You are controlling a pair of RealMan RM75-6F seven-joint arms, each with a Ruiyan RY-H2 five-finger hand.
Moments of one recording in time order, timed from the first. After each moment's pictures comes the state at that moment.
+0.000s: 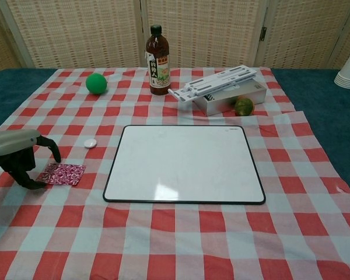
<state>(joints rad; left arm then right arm) -0.64 -1.47 -0.08 -1.61 0.71 1.03 0.55 0.17 -1.09 0.08 -1.50 -1.42 1.33 0.05</state>
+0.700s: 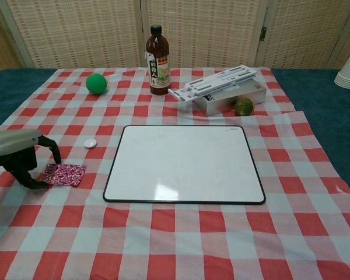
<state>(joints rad) -0.64 -1.47 -0.08 -1.61 0.72 1.04 0.54 0.17 -1.09 0.08 -1.50 -1.42 1.33 0.05</state>
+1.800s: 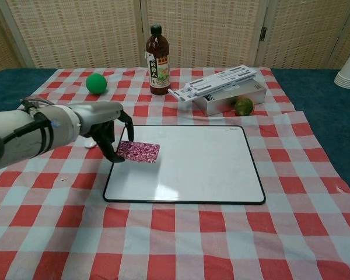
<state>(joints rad) -0.95 -1.66 -0.26 -1.62 0.42 1.07 0.82 0.17 -1.06 0.09 -1.49 -1.42 1.33 0.10</state>
